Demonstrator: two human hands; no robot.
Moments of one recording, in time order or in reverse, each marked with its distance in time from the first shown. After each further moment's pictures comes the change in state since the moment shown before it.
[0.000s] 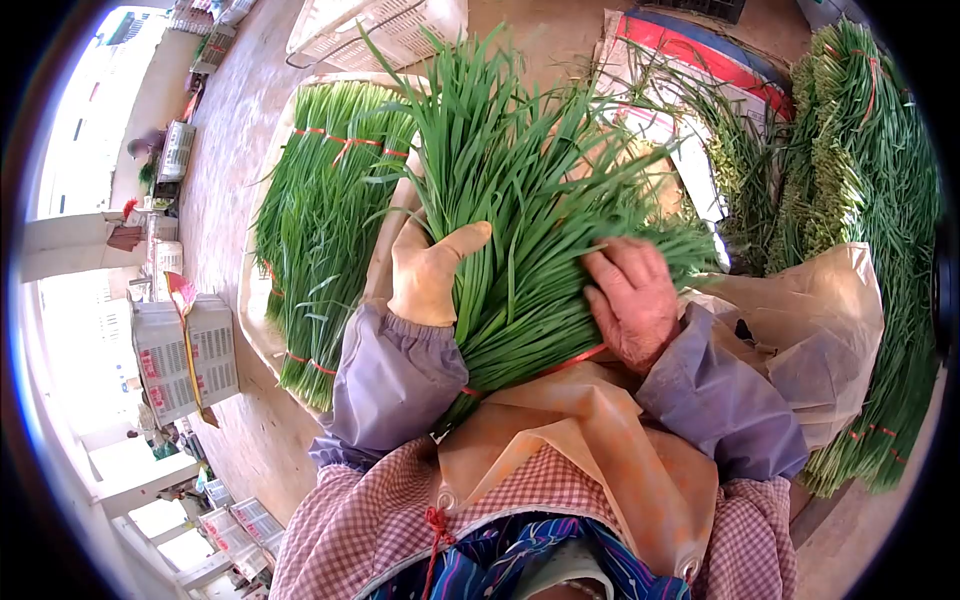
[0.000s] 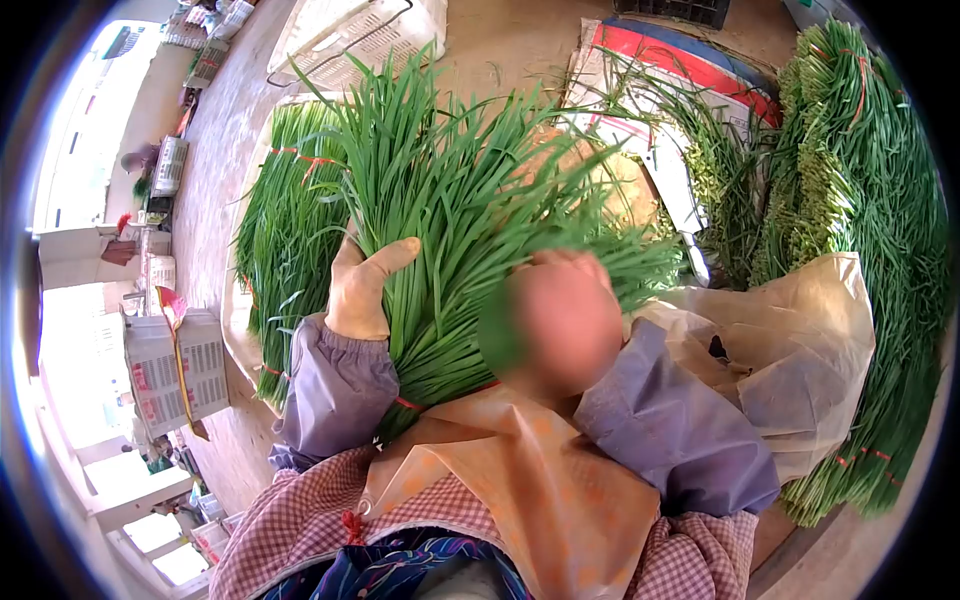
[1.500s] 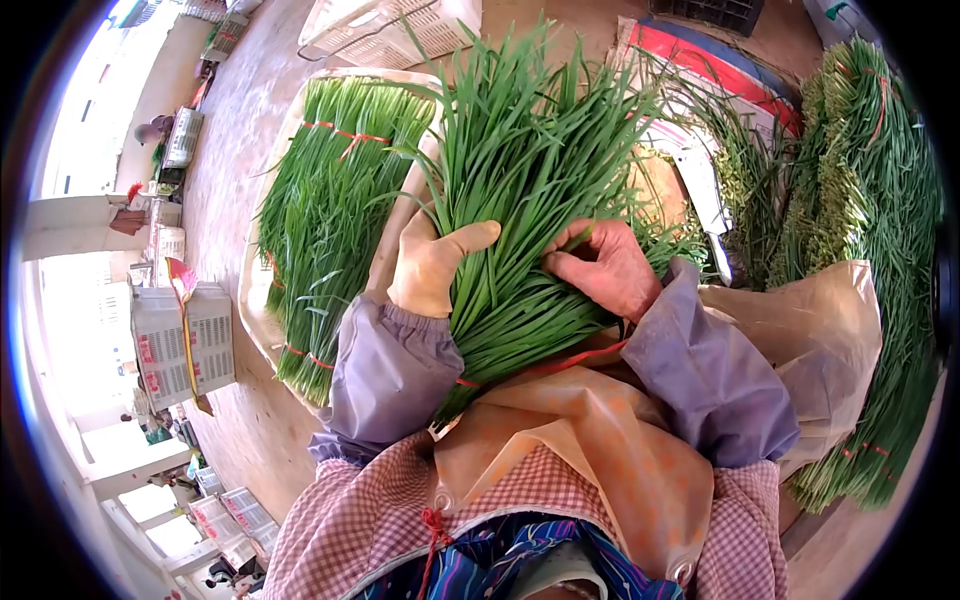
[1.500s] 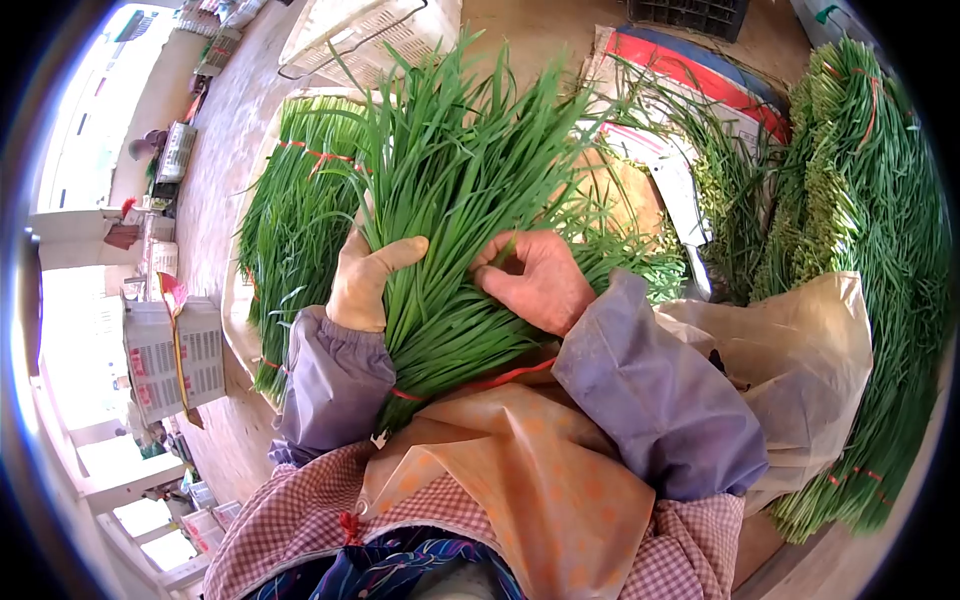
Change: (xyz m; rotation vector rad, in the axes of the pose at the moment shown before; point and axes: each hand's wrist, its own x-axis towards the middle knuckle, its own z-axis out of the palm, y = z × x) left_hand 0.004 0.013 0.005 -0.023 -0.075 -0.039; right_hand 0.053 0.018 0.033 1.194 -0.300 0.487
